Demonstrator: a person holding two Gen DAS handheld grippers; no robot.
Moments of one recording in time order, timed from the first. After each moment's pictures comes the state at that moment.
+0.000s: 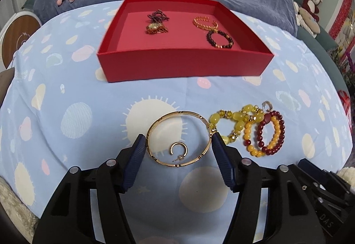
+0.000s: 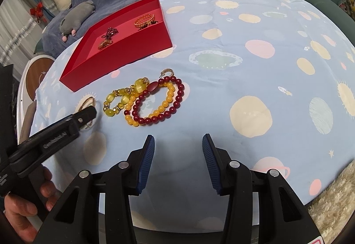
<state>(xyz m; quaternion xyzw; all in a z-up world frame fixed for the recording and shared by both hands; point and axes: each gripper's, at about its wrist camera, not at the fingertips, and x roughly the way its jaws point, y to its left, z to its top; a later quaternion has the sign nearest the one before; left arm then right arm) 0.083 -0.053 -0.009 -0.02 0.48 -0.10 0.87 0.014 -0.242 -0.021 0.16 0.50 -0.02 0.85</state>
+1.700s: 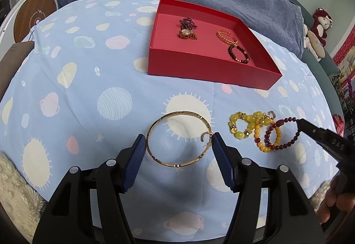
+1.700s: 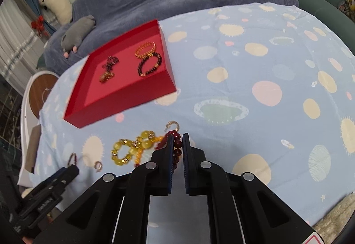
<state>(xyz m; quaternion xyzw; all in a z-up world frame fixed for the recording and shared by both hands) 0.066 -0.003 0.004 -0.08 0.48 -0.08 0.87 0.059 -0.259 0.016 0.18 0.46 -0.01 0.87</state>
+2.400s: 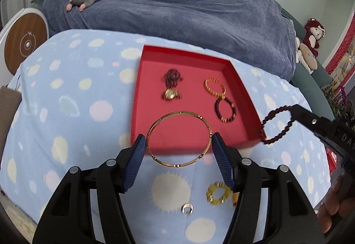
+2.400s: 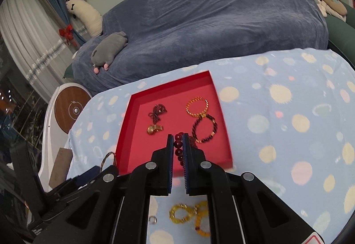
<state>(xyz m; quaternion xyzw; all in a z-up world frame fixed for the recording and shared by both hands) 0.155 -0.015 0.073 -0.08 0.44 -0.10 0.89 0.150 -0.224 0.095 0.17 0.40 0.07 0.90</state>
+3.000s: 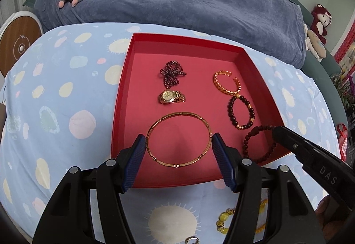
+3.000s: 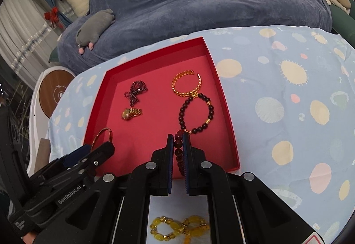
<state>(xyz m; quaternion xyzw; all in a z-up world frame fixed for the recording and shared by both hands) 0.206 -0.036 0.028 -0.05 0.48 -0.09 0.87 0.188 -0.219 0.027 0.16 0.47 0.05 0.87</state>
